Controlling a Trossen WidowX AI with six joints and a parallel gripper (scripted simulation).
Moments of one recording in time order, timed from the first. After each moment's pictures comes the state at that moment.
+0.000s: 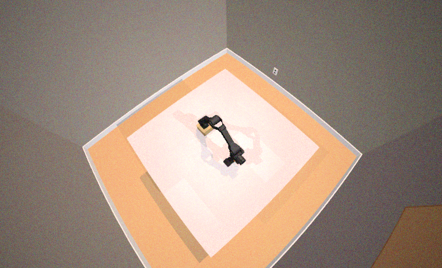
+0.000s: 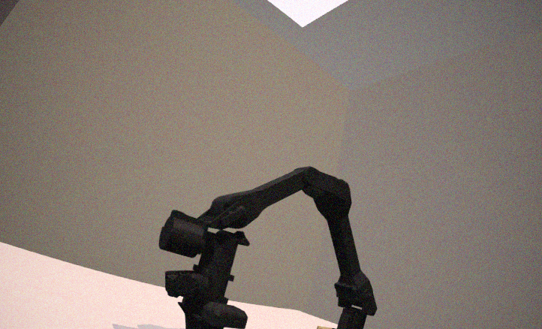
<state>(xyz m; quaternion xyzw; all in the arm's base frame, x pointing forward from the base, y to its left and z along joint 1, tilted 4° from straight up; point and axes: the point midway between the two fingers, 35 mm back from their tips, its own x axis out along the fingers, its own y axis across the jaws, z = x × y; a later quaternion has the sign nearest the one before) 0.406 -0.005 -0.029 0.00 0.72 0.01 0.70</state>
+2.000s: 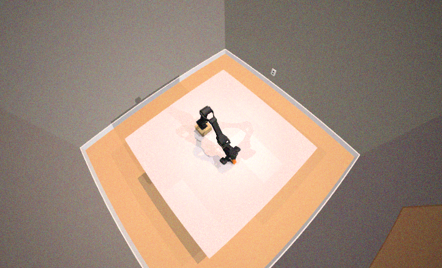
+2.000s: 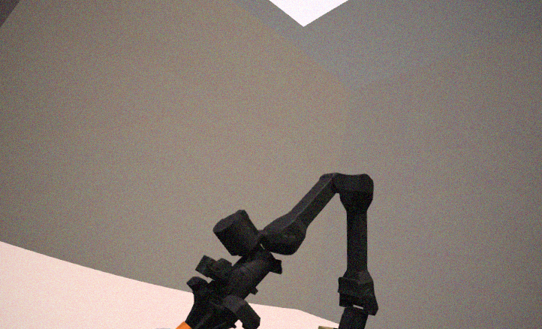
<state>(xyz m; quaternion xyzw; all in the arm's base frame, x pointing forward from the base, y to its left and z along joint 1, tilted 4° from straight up) 0.408 -0.006 -0.015 0.00 0.49 0.01 0.87</state>
